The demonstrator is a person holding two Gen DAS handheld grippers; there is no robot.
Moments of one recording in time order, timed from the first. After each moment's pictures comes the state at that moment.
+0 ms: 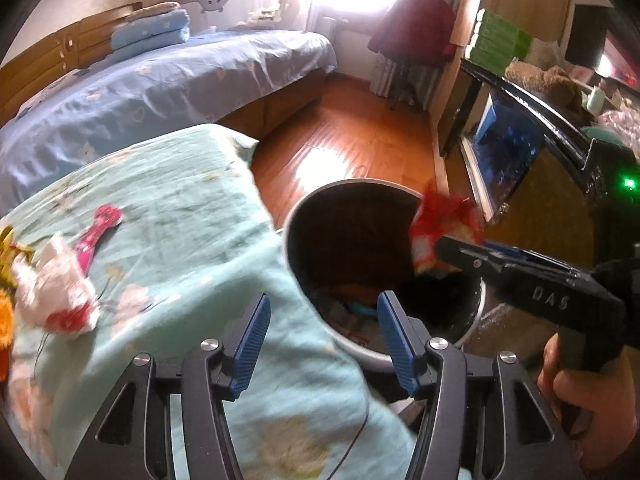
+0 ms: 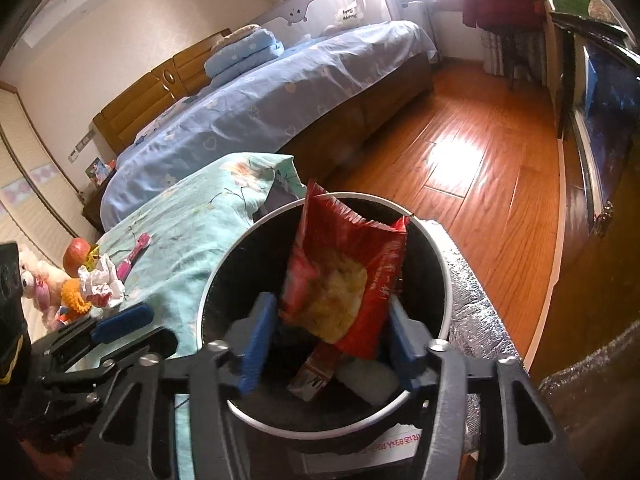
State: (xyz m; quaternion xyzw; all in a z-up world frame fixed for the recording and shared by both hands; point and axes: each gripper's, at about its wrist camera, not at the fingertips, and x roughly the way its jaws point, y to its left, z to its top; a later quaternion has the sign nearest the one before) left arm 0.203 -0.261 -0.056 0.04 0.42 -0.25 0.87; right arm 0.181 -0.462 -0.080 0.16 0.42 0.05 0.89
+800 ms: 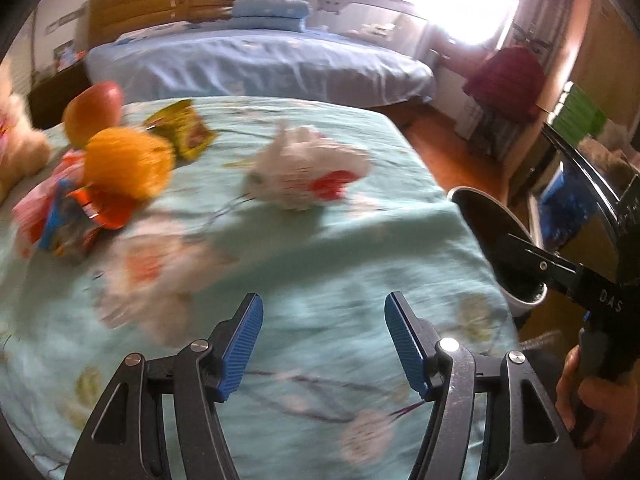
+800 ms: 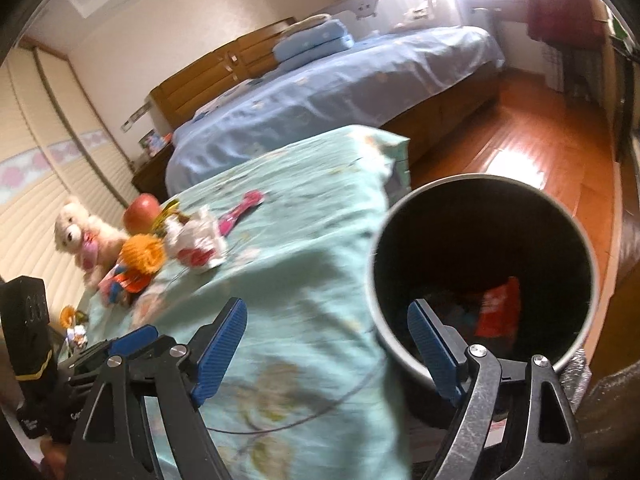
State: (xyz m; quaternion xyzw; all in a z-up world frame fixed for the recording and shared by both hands) left arm 0.127 -0.100 -0.053 -0.07 0.42 -0.12 0.90; right arm 0.161 -0.343 -0.067 0.14 0.41 0.16 0.89
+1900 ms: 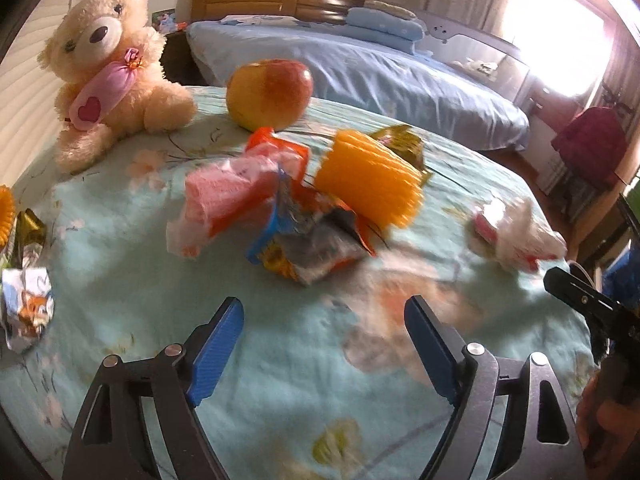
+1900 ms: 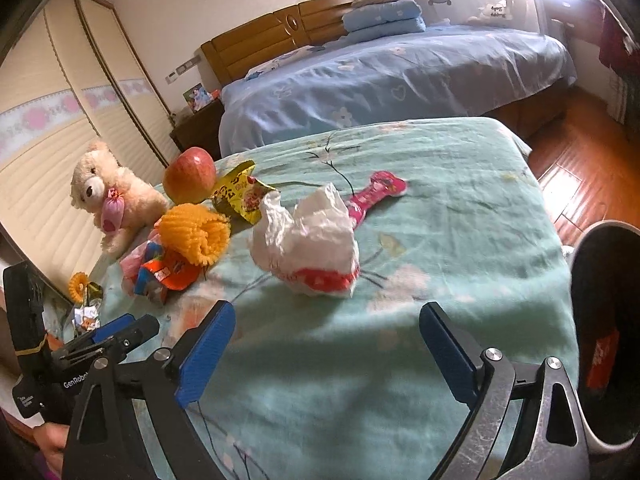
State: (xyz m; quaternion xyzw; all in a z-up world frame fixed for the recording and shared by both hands) left arm 0.143 0.022 -0.050 -0.12 0.42 0.03 0.90; right arm 0.208 -0.214 -0.071 0.09 0.43 0.24 0.87
